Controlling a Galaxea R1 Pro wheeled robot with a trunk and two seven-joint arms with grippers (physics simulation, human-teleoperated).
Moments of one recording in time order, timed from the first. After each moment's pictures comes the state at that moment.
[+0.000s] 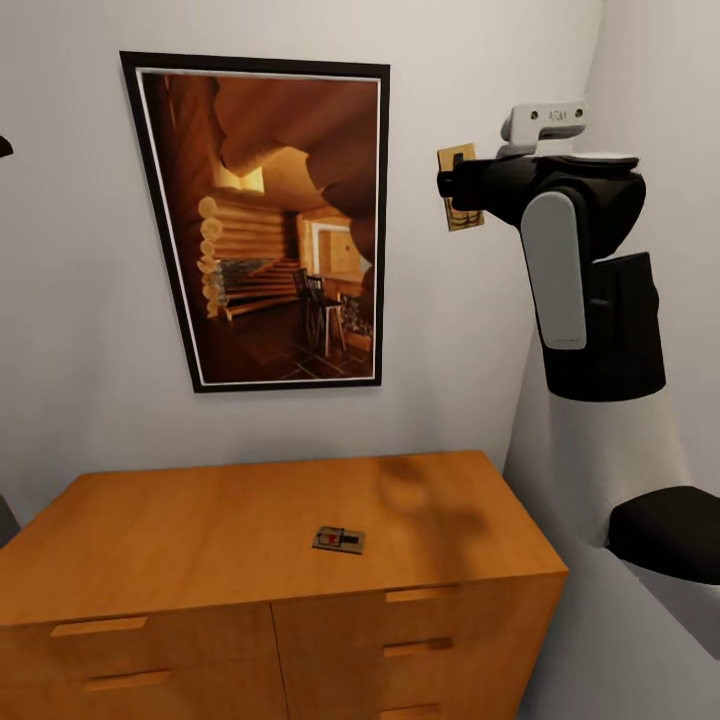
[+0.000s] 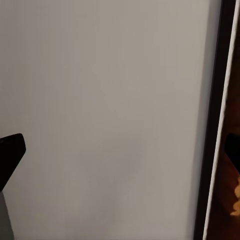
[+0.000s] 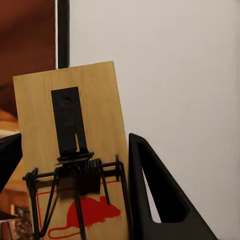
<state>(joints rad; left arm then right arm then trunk) -1.70 0.83 -0.58 -1.59 1.51 1.04 1.10 -1.41 0.03 0.27 -1.57 -0.41 1.04 -0.47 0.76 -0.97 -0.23</state>
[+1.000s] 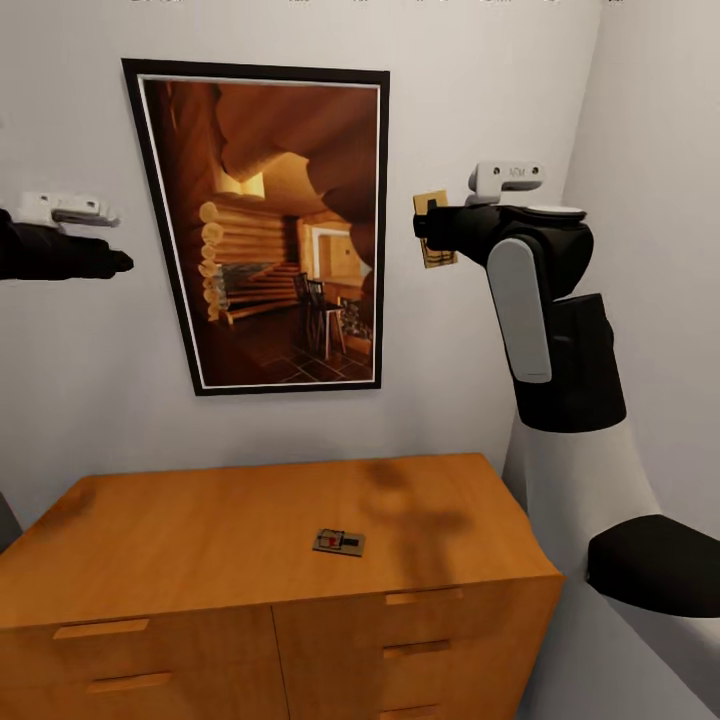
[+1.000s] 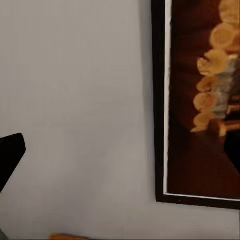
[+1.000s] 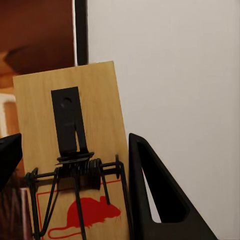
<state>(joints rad) -1.45 0.72 -0.58 -1.59 1.51 1.04 1.11 -1.30 0.09 0.27 -1.58 -0.40 1.04 -0.48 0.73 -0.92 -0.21</state>
